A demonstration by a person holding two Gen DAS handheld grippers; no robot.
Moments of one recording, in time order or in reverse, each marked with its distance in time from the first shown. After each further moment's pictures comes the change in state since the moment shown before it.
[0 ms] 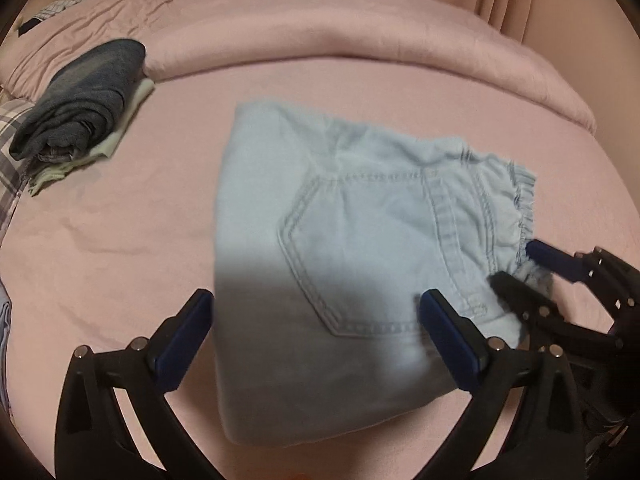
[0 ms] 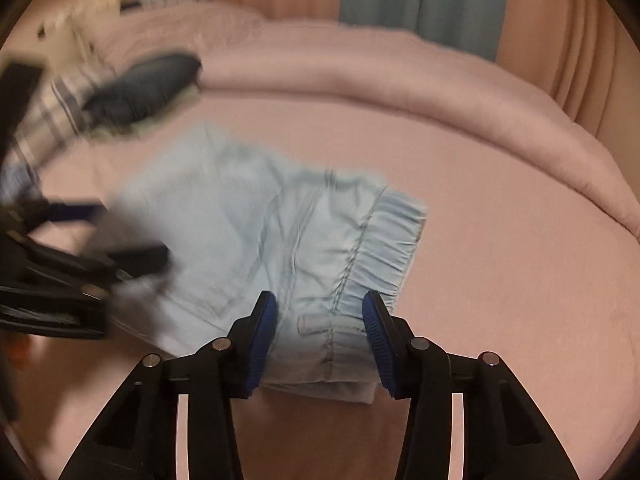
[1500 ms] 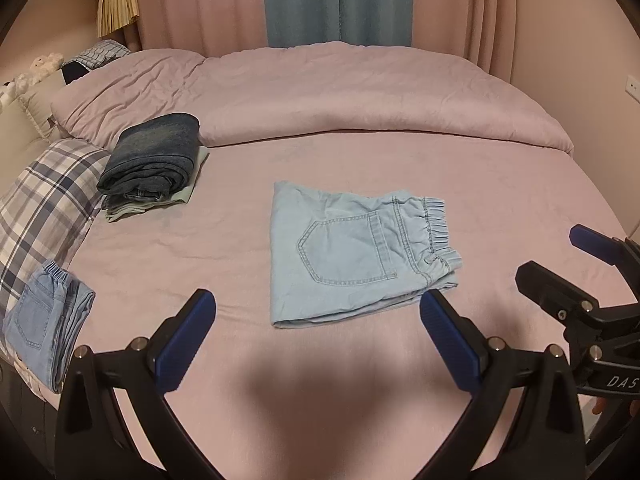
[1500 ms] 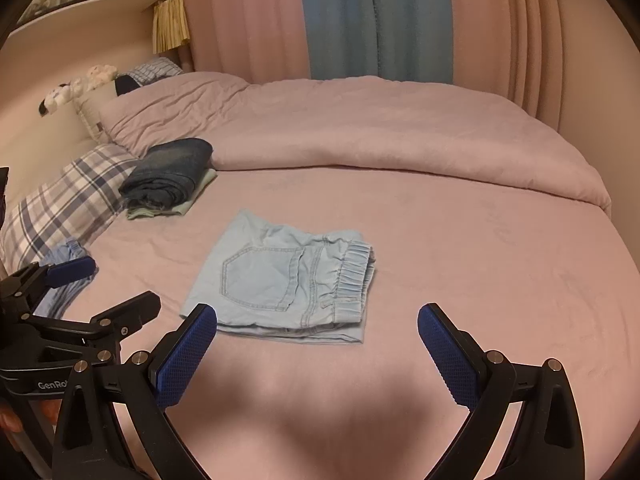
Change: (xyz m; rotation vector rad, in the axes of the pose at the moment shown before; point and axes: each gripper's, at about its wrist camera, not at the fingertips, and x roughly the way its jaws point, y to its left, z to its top) left arm -0.174 -0.031 -0.035 0.016 -0.192 0.088; right arm -0.151 0.009 0.003 0.184 -0.162 0.033
